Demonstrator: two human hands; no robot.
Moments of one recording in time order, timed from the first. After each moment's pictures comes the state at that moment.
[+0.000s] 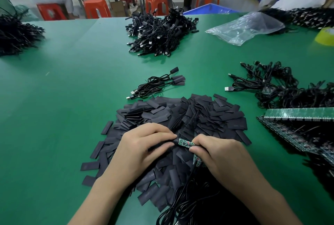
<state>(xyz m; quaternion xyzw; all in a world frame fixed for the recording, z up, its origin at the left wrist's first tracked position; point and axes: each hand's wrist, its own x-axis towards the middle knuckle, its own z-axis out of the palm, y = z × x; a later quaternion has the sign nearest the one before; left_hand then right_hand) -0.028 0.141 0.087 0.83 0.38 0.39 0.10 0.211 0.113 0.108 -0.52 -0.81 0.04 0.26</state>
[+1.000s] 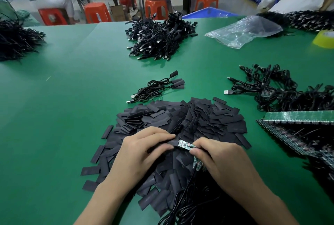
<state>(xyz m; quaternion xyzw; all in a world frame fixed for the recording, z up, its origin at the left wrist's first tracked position) -0.025 0.140 0.088 0.80 0.43 0.39 0.14 0.211 0.111 0.113 -0.54 -0.79 0.11 0.27</state>
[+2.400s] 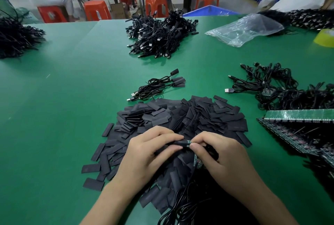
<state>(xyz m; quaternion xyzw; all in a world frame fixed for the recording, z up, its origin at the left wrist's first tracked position) -0.010 0.130 0.093 0.80 0.39 0.44 0.14 0.208 0.113 0.109 -0.52 -0.76 0.19 0.35</state>
